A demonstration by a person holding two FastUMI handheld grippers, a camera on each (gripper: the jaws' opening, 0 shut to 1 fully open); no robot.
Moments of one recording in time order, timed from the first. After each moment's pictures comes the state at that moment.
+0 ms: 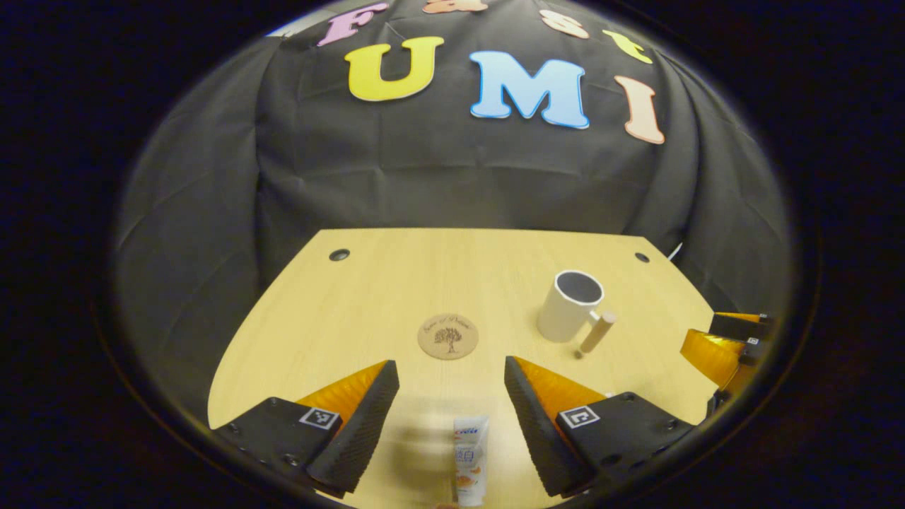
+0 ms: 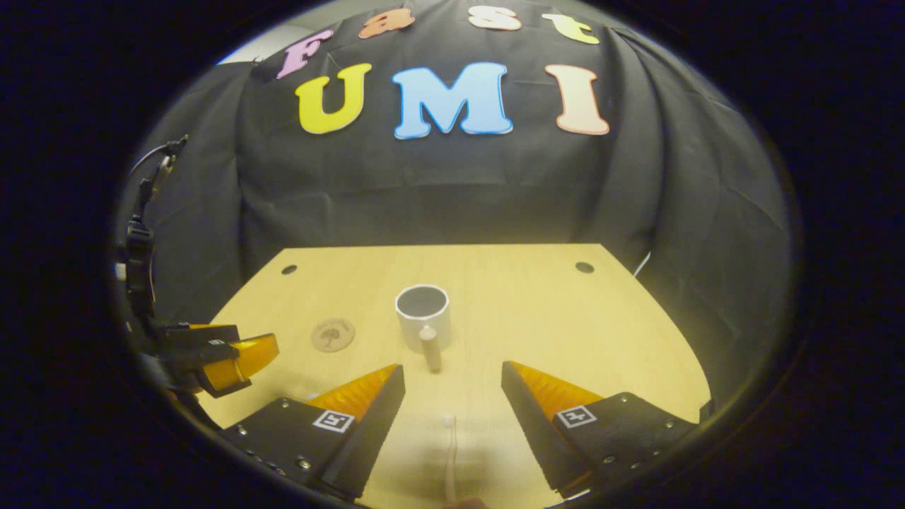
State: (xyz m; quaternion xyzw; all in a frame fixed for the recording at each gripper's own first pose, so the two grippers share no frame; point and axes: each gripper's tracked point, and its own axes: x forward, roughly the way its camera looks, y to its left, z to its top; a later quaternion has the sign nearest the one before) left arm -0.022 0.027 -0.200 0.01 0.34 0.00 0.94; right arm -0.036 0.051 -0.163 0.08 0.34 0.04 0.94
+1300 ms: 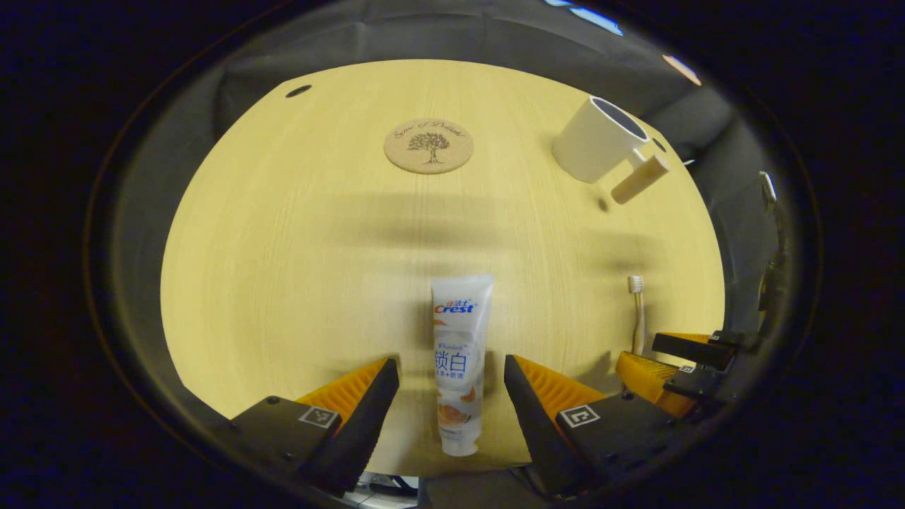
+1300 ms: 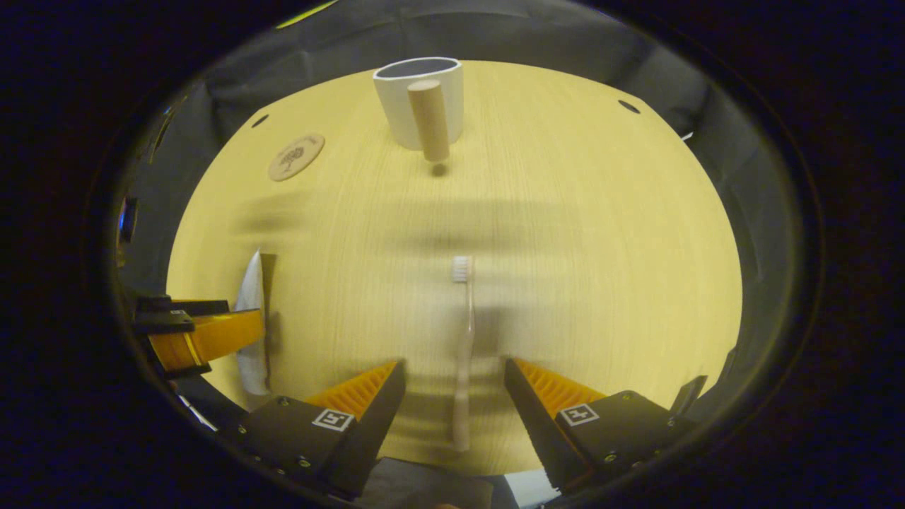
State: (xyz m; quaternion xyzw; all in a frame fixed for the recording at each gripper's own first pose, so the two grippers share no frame) left arm -0.117 0.018 -0.333 -0.05 0.63 -0.01 0.78; right arm -0.135 0.084 -0.308 0.06 0.64 0.08 0.76
